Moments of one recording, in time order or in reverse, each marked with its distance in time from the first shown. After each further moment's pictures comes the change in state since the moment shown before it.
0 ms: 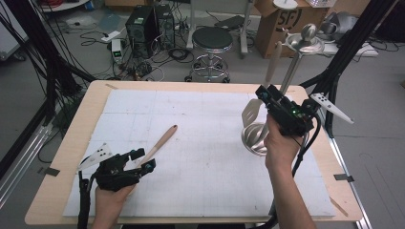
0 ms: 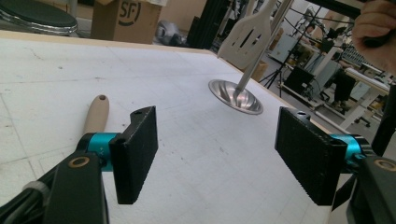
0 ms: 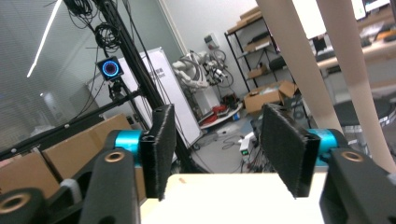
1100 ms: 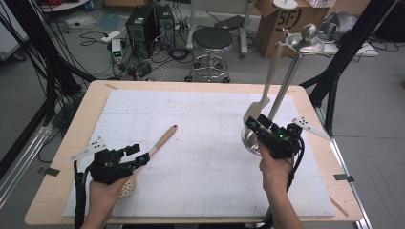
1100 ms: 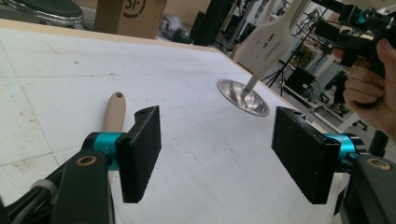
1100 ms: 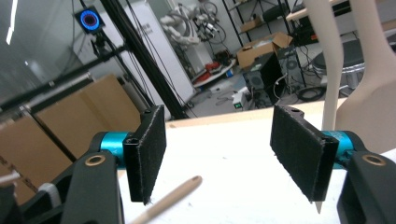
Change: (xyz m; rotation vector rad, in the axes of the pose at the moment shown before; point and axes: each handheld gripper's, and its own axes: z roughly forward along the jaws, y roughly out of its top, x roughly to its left) left arm 0.021 0.012 -0.003 0.024 0.017 -0.042; right arm -0.022 -0.063 -0.015 0.182 -0.043 0.021
